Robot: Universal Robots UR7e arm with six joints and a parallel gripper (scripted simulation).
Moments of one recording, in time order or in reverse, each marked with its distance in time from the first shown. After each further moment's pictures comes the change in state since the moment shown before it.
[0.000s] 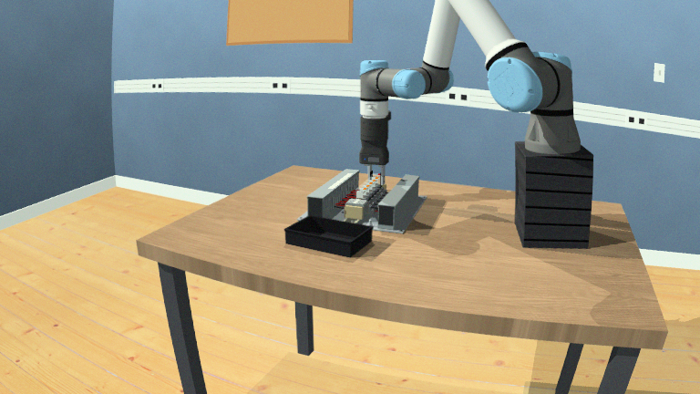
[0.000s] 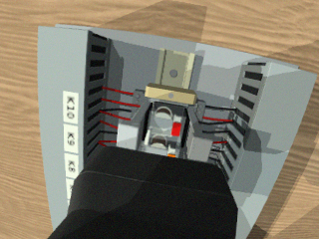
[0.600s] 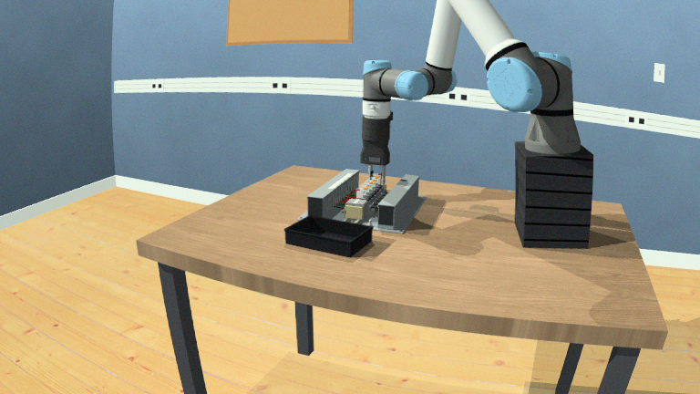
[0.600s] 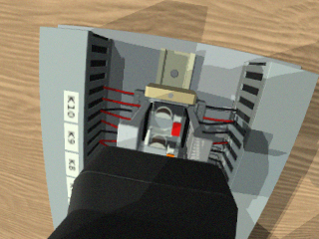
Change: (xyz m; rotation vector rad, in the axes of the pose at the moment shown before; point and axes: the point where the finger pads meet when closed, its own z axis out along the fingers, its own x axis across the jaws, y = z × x) arm 0.001 0.000 0.000 0.000 -0.027 0.000
